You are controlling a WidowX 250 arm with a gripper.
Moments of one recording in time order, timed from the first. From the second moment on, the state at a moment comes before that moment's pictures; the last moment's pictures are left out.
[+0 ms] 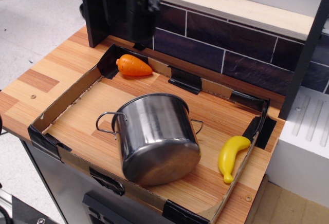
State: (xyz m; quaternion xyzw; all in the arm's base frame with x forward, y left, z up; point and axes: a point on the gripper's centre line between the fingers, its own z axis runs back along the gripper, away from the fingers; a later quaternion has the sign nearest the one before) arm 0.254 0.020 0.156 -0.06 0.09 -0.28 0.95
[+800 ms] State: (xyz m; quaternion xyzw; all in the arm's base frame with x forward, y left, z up) arm 0.190 0.011 0.104 0.05 0.10 -0.45 0.89
